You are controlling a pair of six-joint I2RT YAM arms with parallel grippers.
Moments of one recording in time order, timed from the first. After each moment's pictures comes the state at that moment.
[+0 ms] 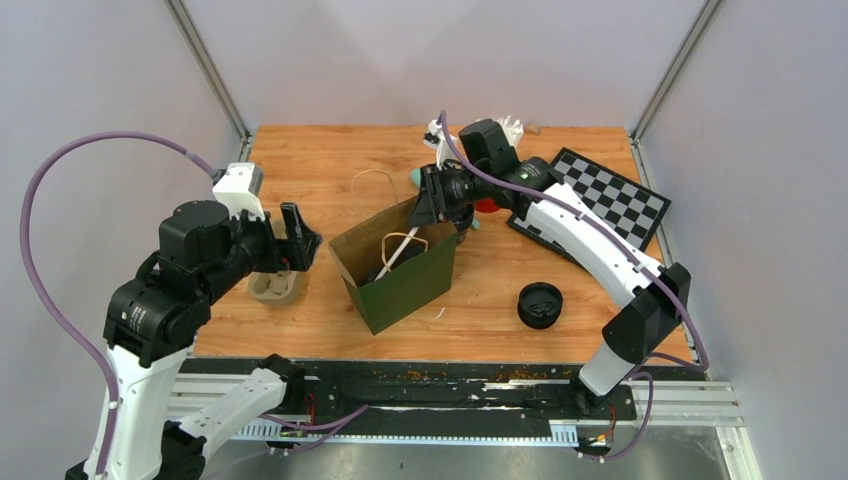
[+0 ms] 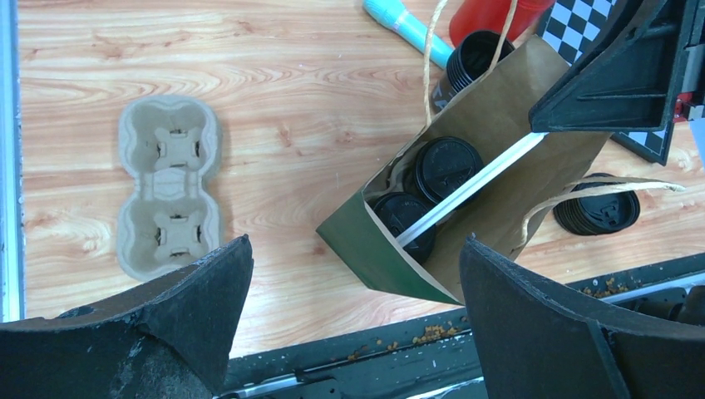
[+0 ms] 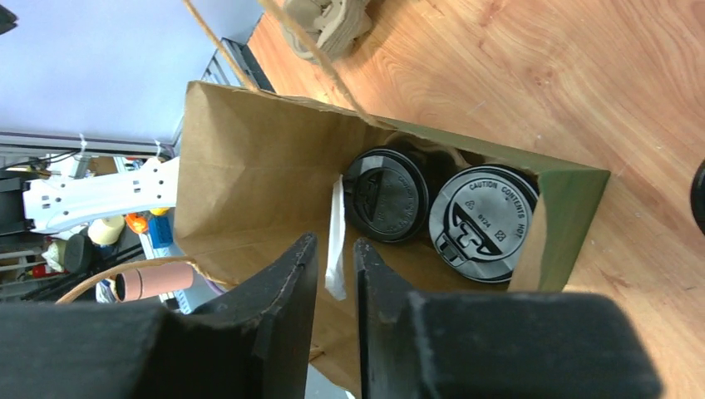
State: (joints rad) left arm -0.45 0.84 1.55 -1.18 -0.11 -0.32; right arm 0.67 1.63 1.68 -0.68 -0.60 0.40
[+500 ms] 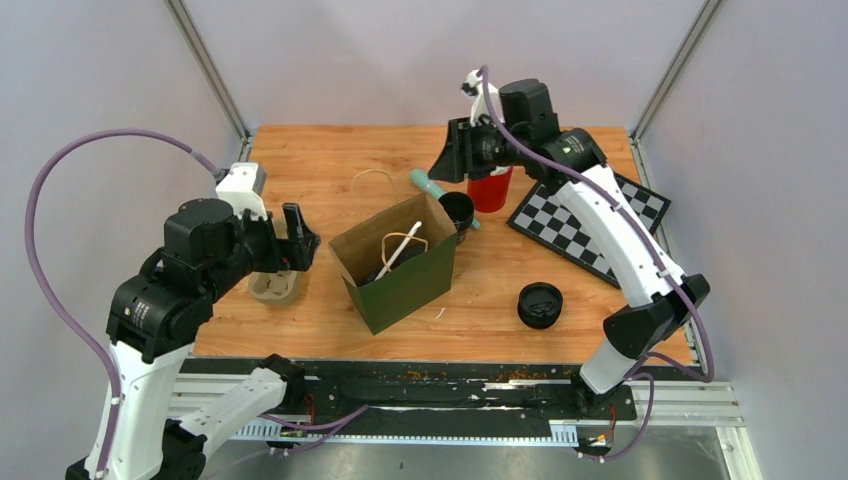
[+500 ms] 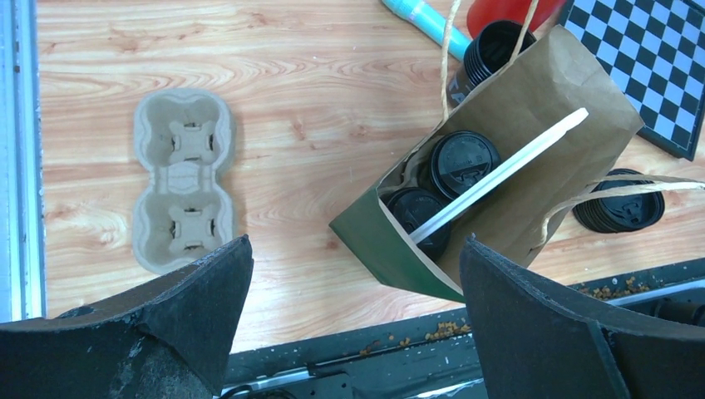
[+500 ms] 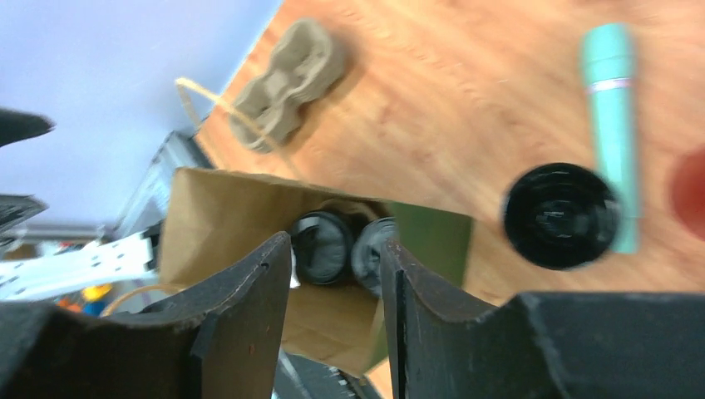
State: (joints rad) left arm -0.45 0.85 1.55 -1.20 -0.13 -0.30; right arm 0.56 1.67 1.96 -0.83 -0.50 0.32
